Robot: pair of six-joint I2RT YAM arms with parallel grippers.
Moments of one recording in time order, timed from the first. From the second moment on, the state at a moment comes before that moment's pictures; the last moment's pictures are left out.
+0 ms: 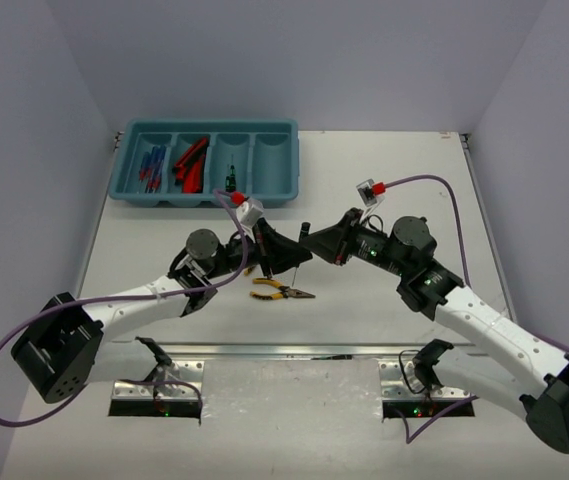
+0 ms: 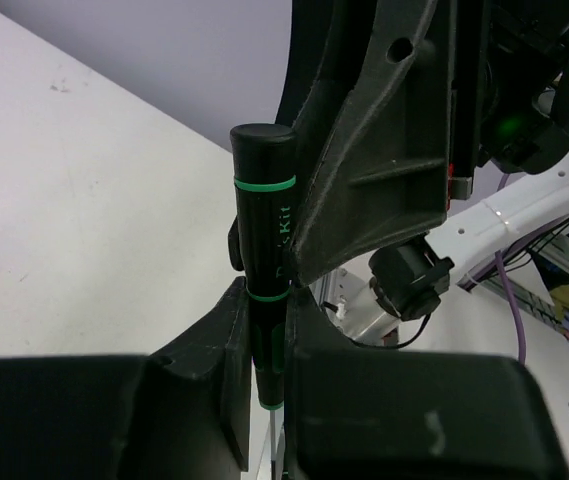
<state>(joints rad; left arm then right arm) -0.69 1.22 0.52 0.86 0.55 -0.58 0.64 0.94 0.61 0.30 -0.38 0.68</state>
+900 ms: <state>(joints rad) -0.19 2.23 1.99 -0.41 -0.21 -0.33 0.65 0.68 0.68 -0.33 0.24 0.21</state>
